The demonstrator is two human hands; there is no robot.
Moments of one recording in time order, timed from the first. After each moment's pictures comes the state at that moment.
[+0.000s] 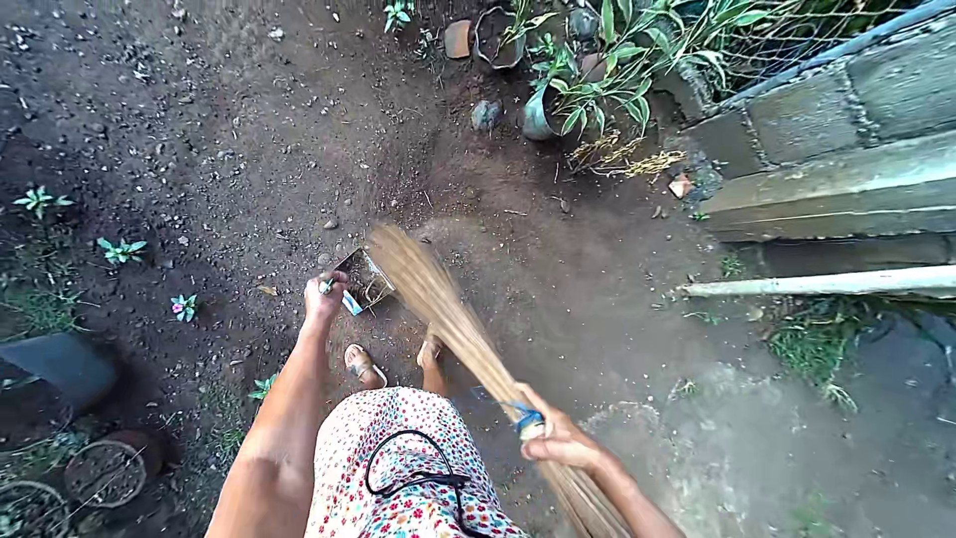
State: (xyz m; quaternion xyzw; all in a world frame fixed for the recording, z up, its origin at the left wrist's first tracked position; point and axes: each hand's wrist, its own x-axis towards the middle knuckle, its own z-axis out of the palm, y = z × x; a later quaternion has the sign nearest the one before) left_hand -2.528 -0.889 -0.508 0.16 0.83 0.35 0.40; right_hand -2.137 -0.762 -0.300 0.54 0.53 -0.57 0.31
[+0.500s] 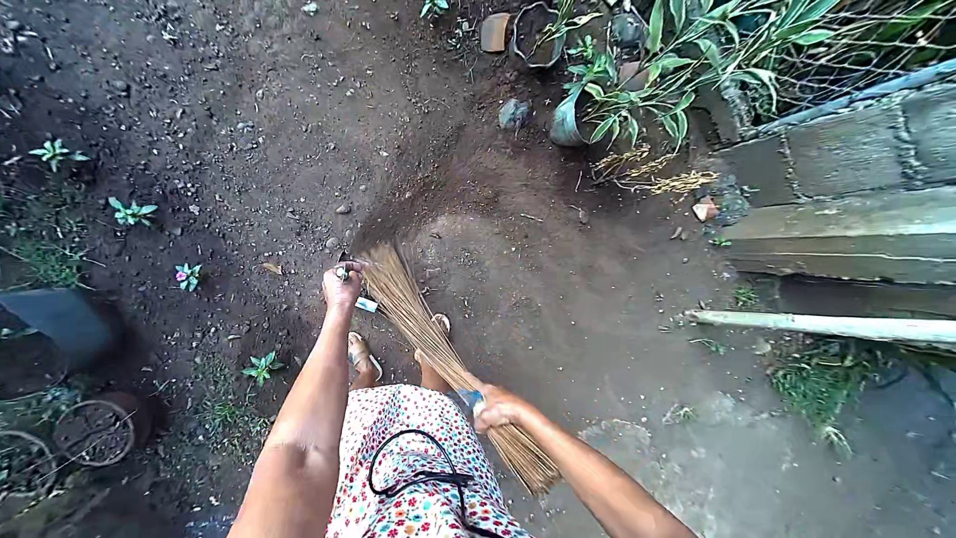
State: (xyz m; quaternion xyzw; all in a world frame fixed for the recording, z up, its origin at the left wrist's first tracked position) left_hand -2.503 -0.868 -0.506 0.02 0.85 0.35 0.39; right_hand -2.198 -0.758 -0.403 0.36 0.57 -0.45 0.59
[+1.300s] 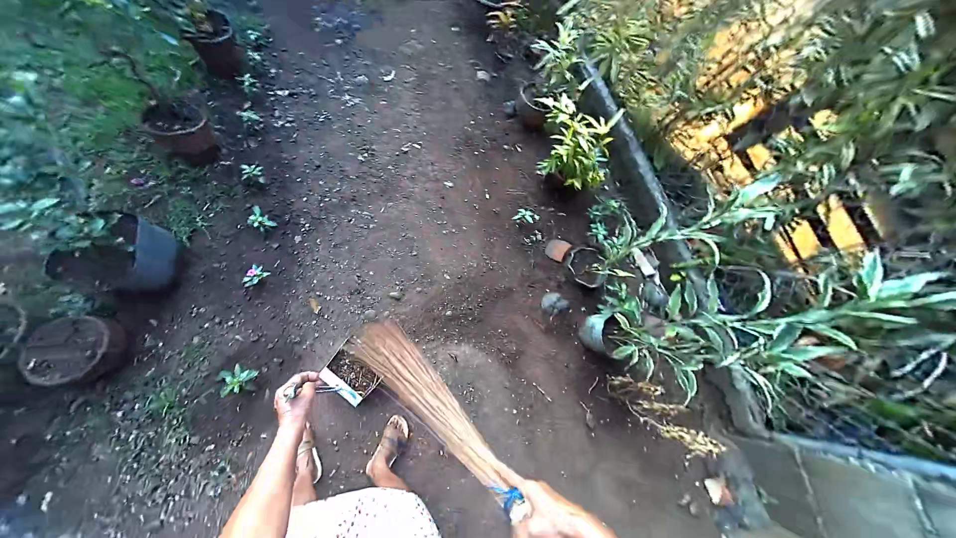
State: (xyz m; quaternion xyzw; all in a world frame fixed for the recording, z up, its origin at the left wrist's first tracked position) left_hand -2.406 -1.016 -0.493 -0.20 0.81 0.54 0.13; right_hand -2.244 -0.634 -0.324 0.18 0.72 -0.28 0.61
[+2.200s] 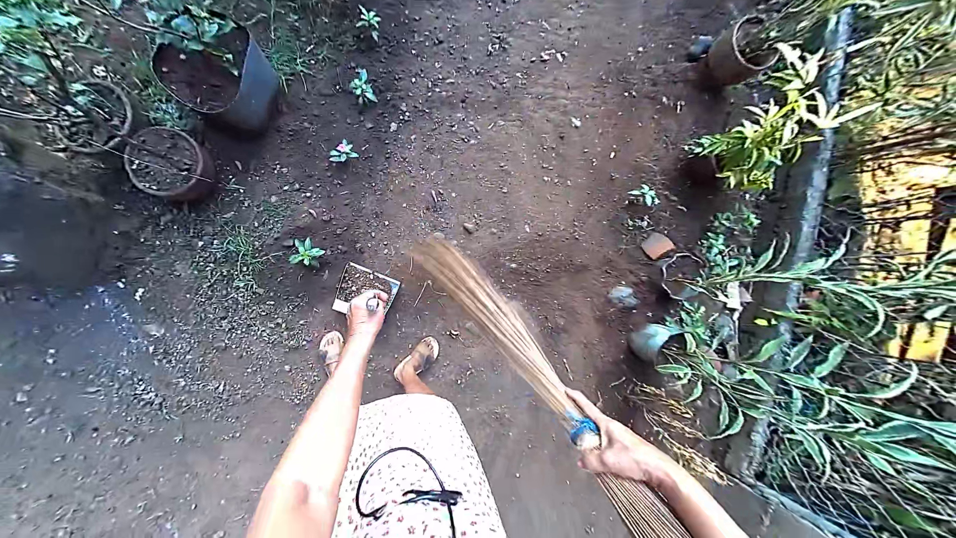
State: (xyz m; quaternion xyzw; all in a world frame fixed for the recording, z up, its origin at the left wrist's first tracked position) left_hand -2.377 -1.072 -0.501 -0.28 0.81 0.49 0.19; right_hand -2.329 -0.666 -0.309 0.19 0.71 -0.21 0.64
